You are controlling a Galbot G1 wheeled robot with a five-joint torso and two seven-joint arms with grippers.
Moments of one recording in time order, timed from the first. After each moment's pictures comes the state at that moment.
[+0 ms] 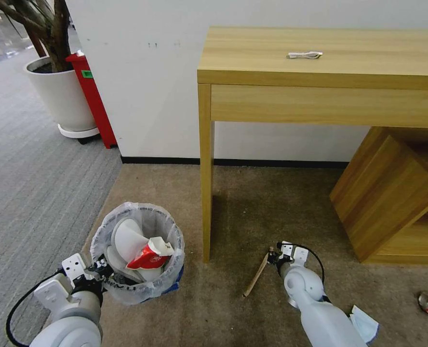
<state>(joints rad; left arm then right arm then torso) 1.66 -1.48 -0.66 -2.39 -0.68 0.59 -0.60 -1.20 1.26 0.31 1.67 0.77 -0.43 0.31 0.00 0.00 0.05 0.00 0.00</state>
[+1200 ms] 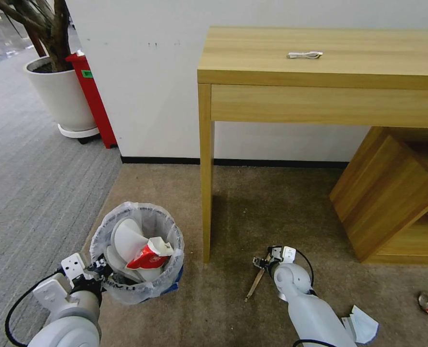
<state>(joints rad) 1.66 -1.46 -0.67 -2.39 -0.70 0.59 -0.60 -1.02 1.38 0.30 1.29 0.71 -0.57 0.37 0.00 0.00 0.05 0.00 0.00</state>
